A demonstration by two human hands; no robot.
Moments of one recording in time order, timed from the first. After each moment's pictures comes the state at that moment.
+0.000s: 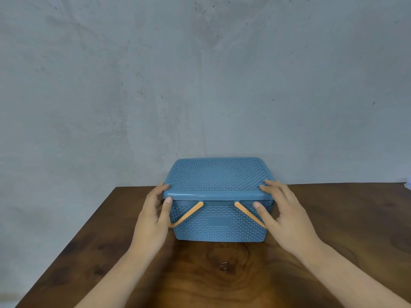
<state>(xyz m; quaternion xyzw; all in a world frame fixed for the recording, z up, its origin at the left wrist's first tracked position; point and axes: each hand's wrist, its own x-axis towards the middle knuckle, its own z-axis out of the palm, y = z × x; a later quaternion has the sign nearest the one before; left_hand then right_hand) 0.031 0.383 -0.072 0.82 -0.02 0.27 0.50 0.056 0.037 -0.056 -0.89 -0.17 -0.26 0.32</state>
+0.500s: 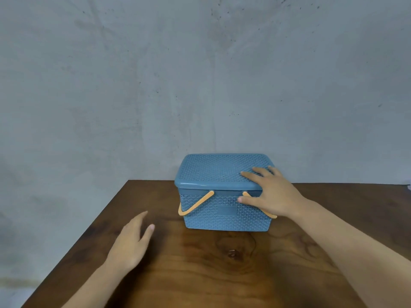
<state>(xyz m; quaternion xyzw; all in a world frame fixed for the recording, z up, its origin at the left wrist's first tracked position) -0.013 0.485 -0.139 0.94 0.10 0.14 0.29 0.080 0.071 0.003 -0.97 -0.19 -0.08 0.11</state>
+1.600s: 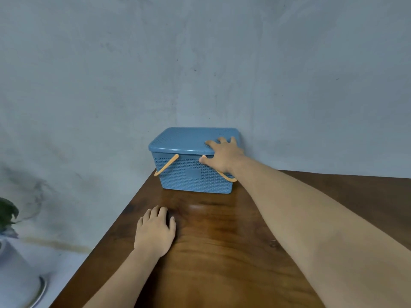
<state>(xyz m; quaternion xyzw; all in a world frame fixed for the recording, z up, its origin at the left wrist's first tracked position) -0.024 0.526 -0.170 0.98 0.19 0.08 0.08 0.164 0.326 0.000 -0.97 -0.23 -0.03 0.11</state>
